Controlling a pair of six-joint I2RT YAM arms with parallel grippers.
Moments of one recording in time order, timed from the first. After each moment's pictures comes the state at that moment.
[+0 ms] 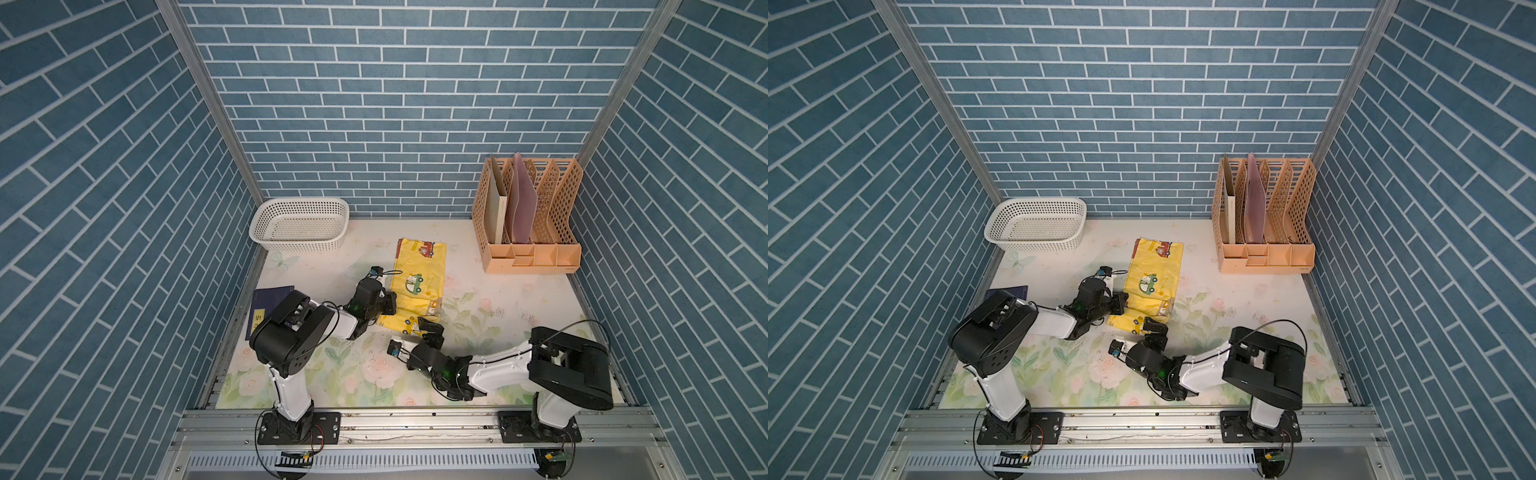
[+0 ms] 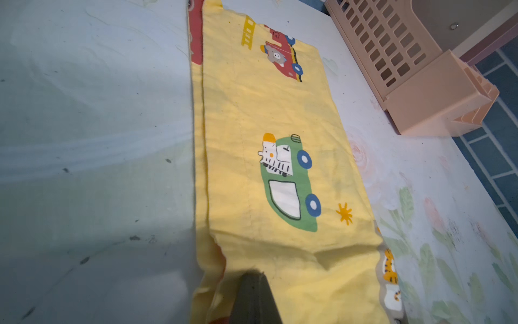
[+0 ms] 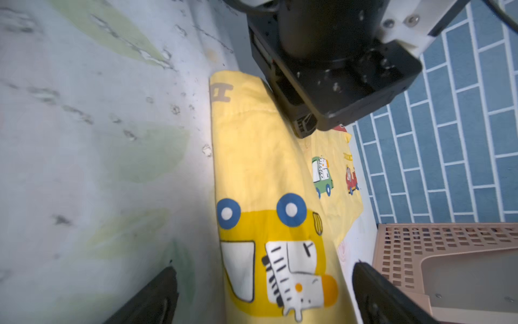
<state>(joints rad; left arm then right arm) -0.54 1.81 0.67 0.57 0.10 -0.50 1.30 1.74 0.59 0.50 0.77 -0.58</state>
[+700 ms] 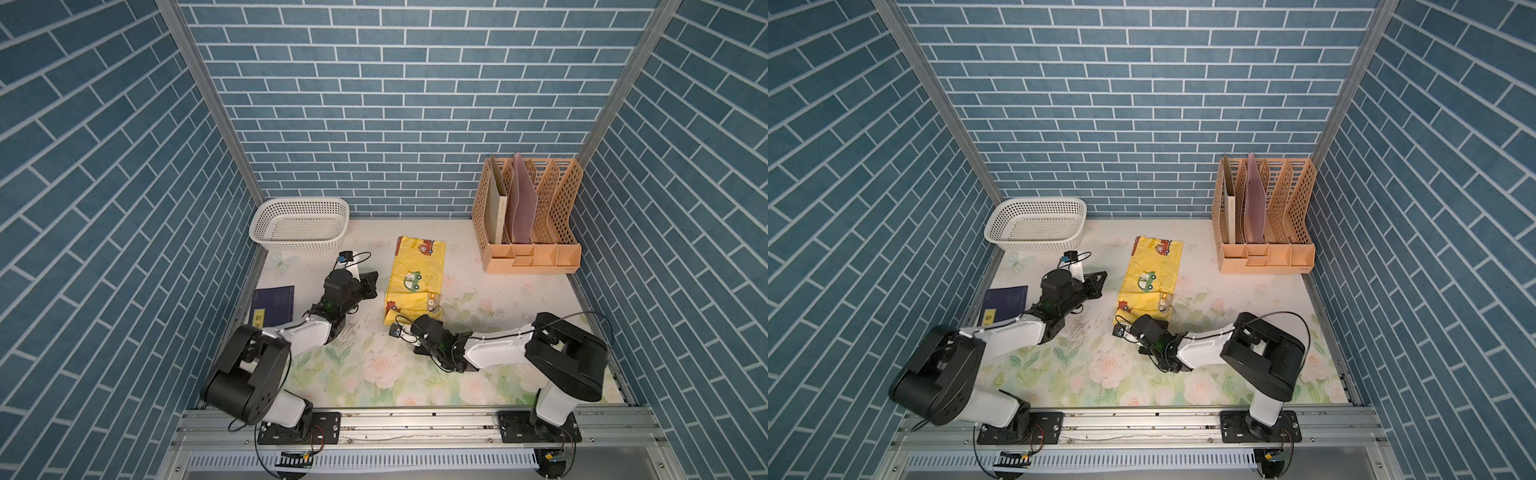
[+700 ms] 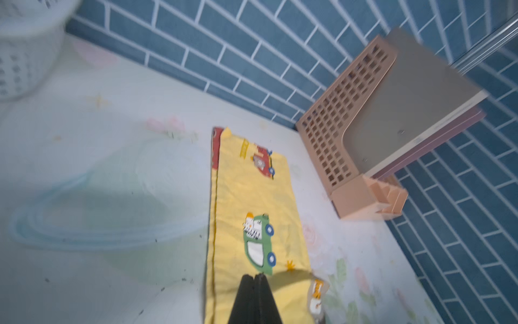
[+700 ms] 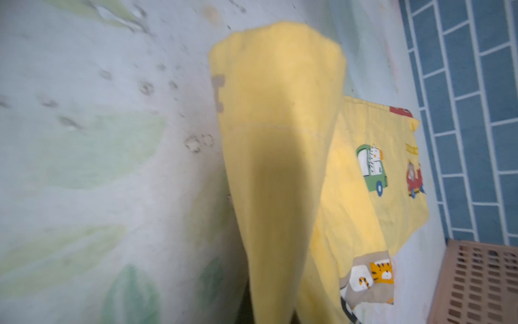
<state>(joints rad) -0.38 1.42 0.58 0.56 0.15 -0.60 1.08 1.68 0.74 0.12 0.29 -0.52</state>
